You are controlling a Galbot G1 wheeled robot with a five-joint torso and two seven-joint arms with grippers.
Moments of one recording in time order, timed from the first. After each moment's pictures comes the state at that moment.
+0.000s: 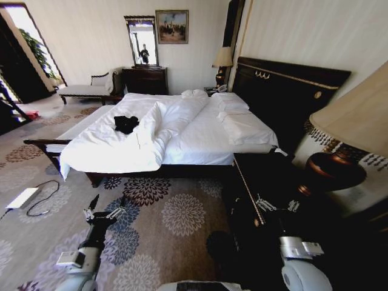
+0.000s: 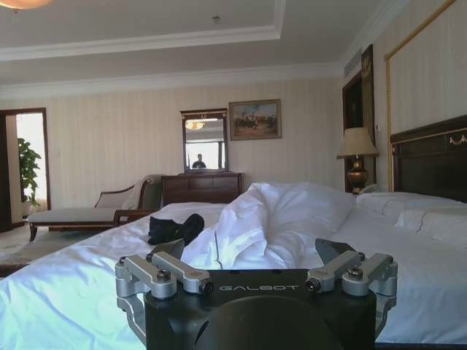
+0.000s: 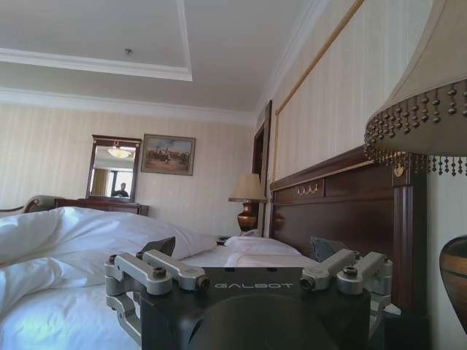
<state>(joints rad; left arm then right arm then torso) 1.85 -1.51 -0.84 -2.32 -0.24 -0.09 0.14 -1.77 1.30 0.77 2.16 0.28 0.30 0.06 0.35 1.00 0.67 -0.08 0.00</state>
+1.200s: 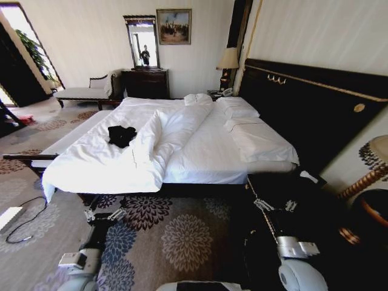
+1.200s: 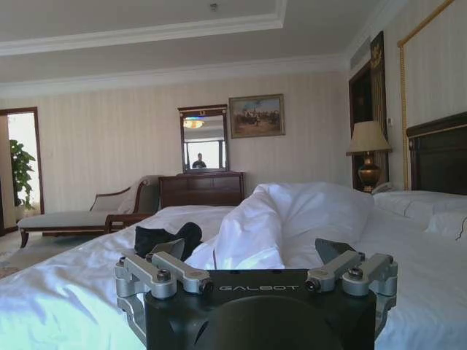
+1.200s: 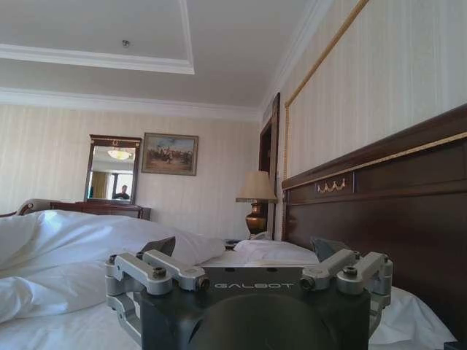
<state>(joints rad) 1.86 -1.51 -0.84 -2.32 -0.22 -0.10 0.14 -1.76 1.31 0.75 2.14 0.27 0.31 0.07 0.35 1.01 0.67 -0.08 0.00</state>
